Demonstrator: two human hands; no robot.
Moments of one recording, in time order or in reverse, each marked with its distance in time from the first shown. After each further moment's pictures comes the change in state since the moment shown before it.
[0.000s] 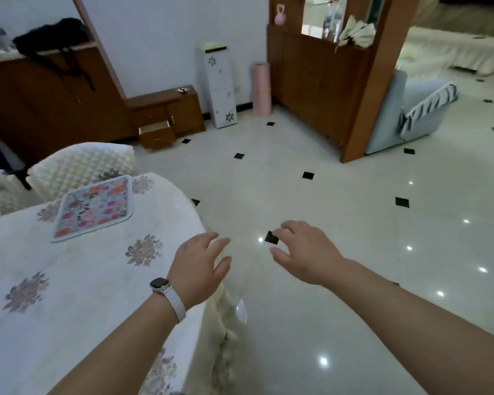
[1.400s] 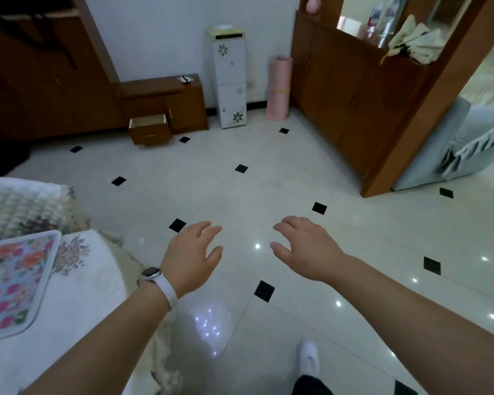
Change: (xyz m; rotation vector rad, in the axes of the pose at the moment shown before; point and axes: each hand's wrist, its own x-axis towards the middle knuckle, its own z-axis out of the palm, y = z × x) left_hand 0.459 -0.084 0.071 -0.103 0.062 -0.149; right_hand 0.436 0.215 -0.043 -0.011 -0.100 -0.090
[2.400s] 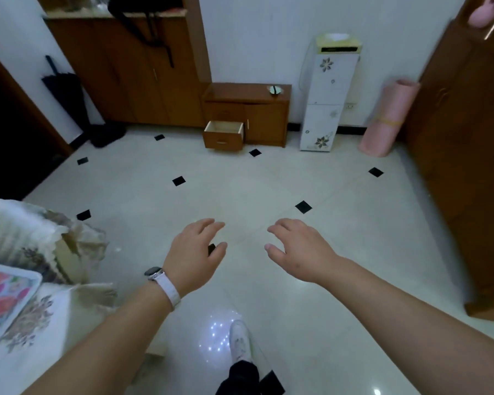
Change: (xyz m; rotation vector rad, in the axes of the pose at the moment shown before) left_hand 0.349 -0.075 0.014 0.002 0.193 -0.422; right_hand 0.455 0.107 -0.041 0.020 -0.118 -0.444
